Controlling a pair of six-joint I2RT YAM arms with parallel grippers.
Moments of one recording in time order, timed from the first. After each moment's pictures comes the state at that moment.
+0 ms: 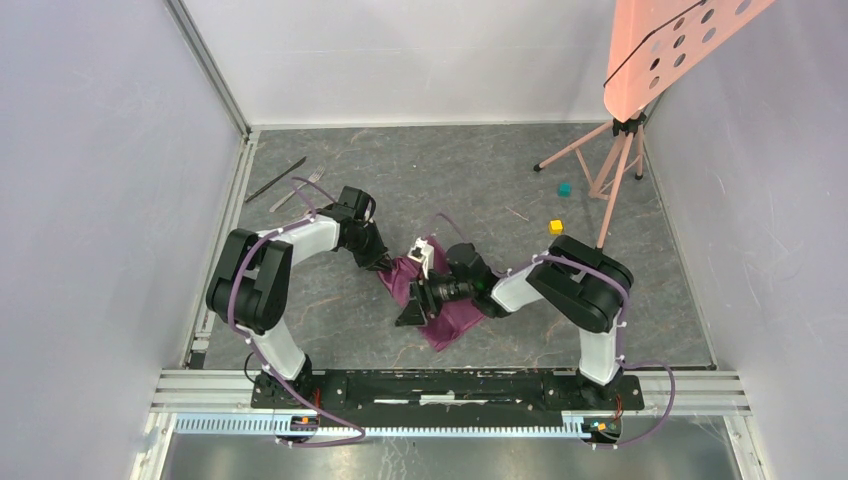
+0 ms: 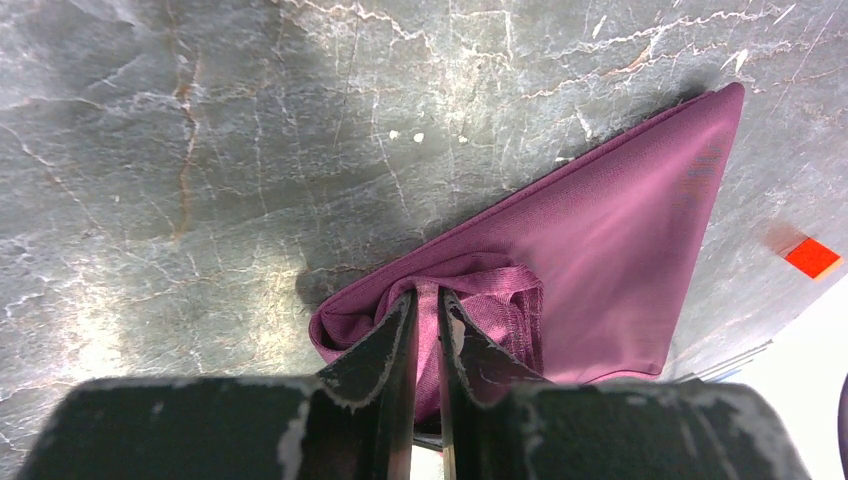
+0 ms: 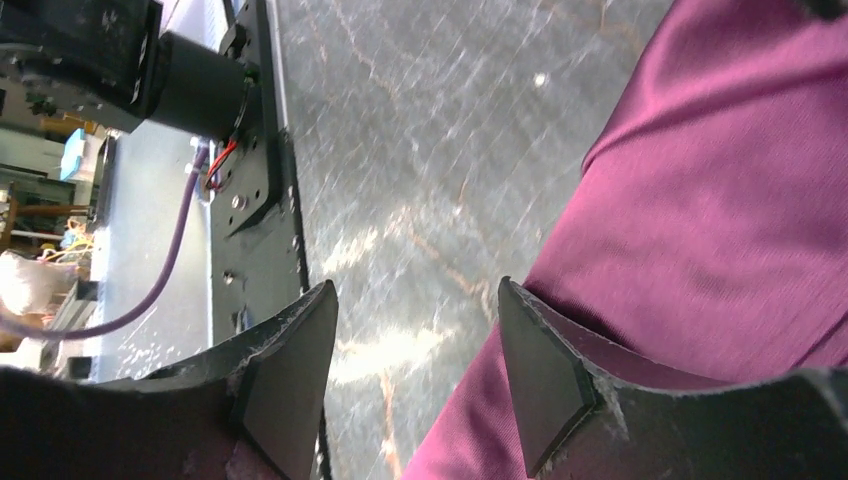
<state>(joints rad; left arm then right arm) -0.34 1.72 0.96 -0.42 0.28 -0.73 0.89 1.93 0.72 0.76 -0.69 0.48</state>
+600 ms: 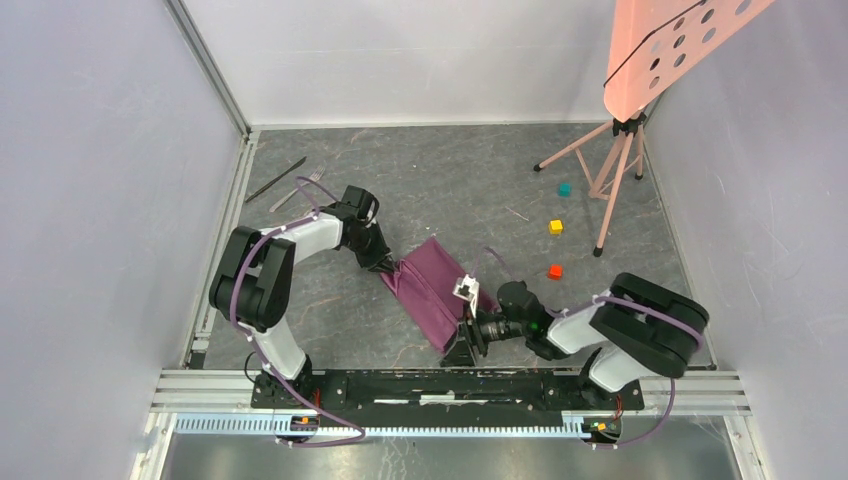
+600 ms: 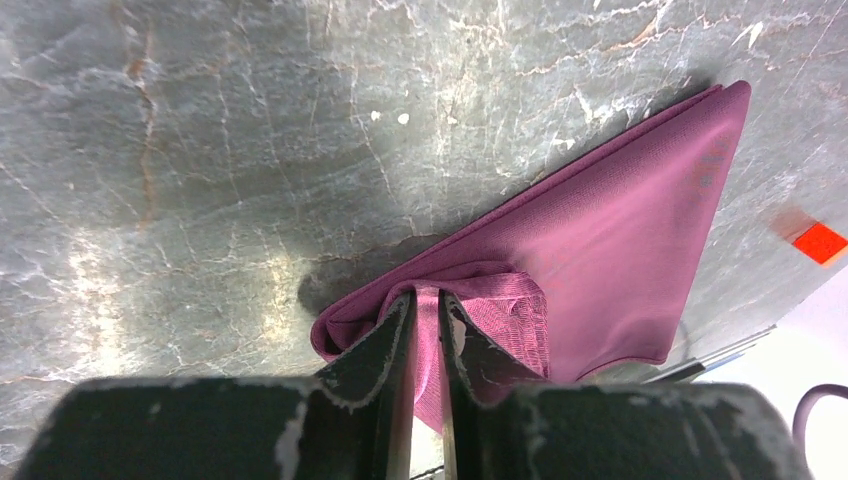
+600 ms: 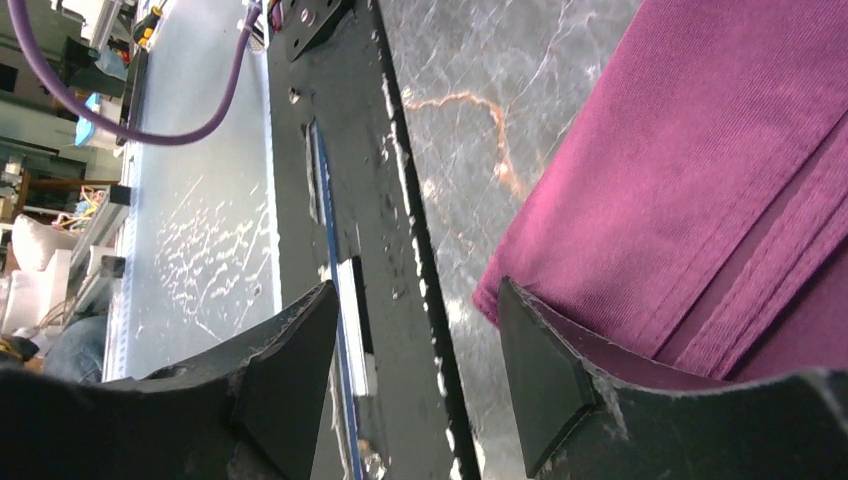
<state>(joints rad) -0.34 1.74 0.98 -0.45 0.30 -0.73 0.92 1.57 0.23 0.91 -0.69 0.51</state>
